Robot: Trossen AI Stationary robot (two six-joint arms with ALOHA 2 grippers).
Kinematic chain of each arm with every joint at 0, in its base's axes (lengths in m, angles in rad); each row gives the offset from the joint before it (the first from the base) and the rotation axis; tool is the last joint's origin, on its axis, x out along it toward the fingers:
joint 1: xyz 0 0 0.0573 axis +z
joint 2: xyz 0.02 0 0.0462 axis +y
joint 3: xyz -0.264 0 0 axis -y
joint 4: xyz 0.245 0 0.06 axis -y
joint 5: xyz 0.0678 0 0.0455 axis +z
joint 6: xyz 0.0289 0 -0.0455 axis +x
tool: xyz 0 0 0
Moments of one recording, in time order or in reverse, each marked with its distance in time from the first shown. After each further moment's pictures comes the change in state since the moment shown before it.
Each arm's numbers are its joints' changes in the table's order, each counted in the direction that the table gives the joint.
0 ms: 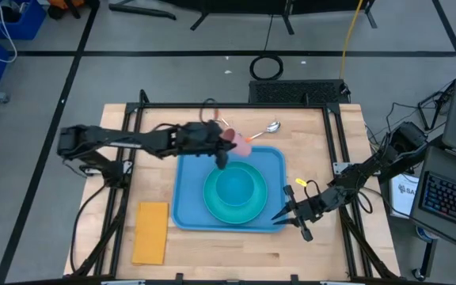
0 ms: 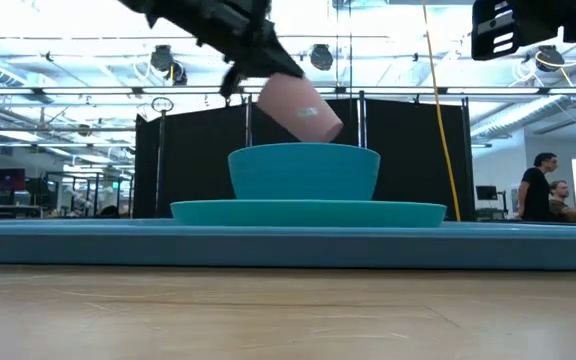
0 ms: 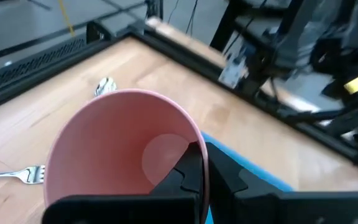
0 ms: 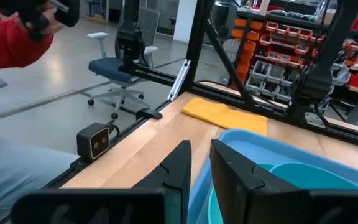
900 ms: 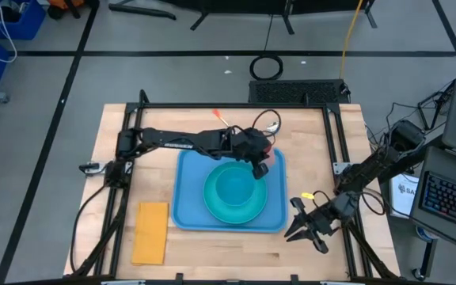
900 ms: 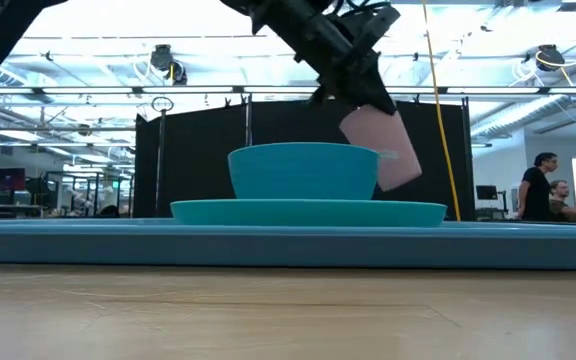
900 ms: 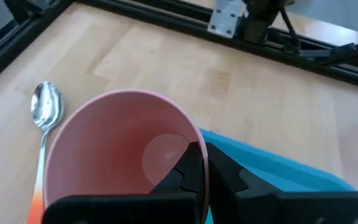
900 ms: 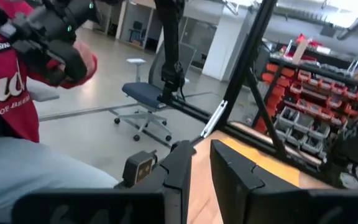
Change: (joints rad) left arm -0.040 0.545 0.671 -0.362 -0.045 0.203; right arm 0.170 0.000 0.000 0.120 -0.002 -0.146
